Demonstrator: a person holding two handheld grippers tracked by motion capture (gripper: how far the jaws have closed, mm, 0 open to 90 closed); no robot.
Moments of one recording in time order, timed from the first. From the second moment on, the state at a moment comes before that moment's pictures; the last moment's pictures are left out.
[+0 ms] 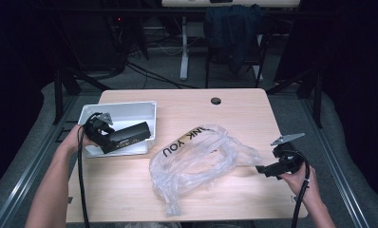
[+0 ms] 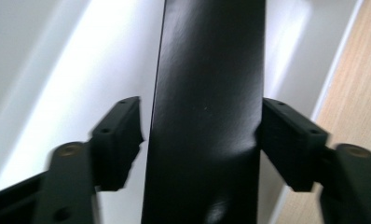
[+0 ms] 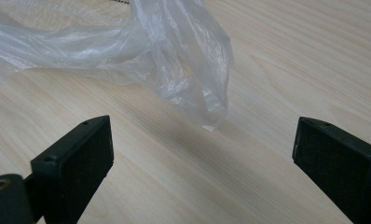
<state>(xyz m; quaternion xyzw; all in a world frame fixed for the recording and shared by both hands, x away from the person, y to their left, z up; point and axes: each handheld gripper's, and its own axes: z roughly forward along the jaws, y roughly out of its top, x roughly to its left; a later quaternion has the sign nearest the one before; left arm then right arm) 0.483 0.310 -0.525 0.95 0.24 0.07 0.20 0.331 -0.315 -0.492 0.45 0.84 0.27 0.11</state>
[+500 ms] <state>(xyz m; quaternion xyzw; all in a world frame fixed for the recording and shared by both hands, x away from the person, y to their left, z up) 0.472 0.306 -0.485 0.88 0.32 0.11 0.33 0.331 -0.316 -0.490 0.45 0.84 0.27 0.11</state>
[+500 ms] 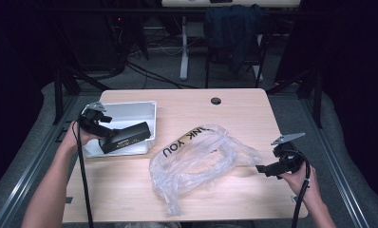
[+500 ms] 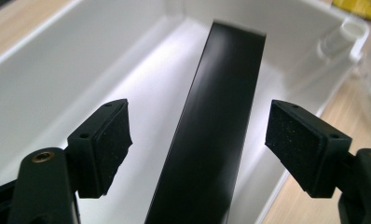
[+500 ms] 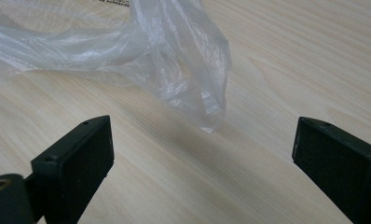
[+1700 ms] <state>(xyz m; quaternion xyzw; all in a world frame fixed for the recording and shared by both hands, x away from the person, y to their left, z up) 0.508 0.223 -0.520 0.83 0.46 0.14 0.29 0.328 -0.320 -0.487 0.45 0.84 0.27 0.12</state>
